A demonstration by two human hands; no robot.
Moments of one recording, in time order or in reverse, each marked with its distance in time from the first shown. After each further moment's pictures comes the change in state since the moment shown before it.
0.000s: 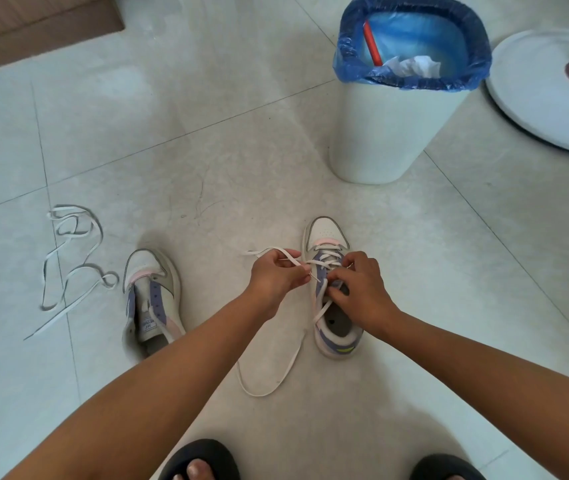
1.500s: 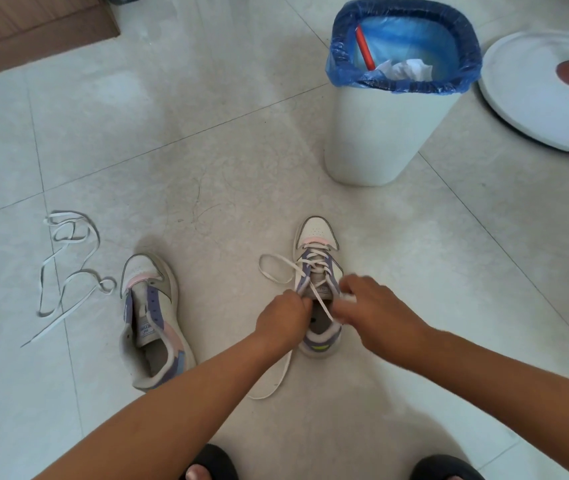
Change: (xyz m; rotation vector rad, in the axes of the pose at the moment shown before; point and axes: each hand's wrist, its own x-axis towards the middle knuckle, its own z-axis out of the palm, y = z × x) left_hand -0.017 -0.040 0.013 1.180 -0.004 0.126; right_hand -0.040 -0.017 -0.055 -0.406 -0.241 -0.479
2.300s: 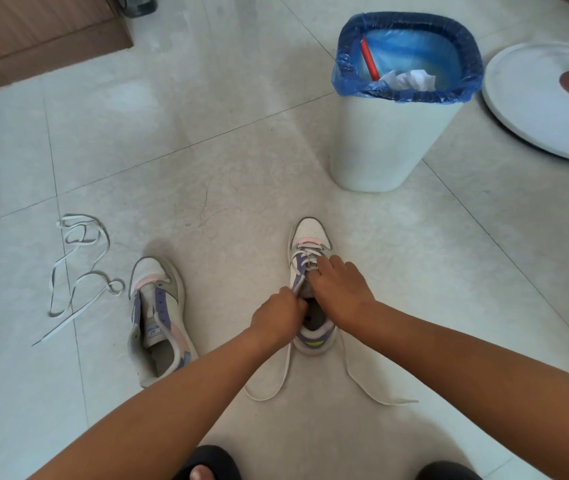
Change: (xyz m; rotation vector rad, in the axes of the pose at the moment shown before) left_hand 0.004 -0.011 -0.013 0.067 -0.024 0.003; right_hand 0.077 -0.018 0.018 -0.289 -0.087 0.255
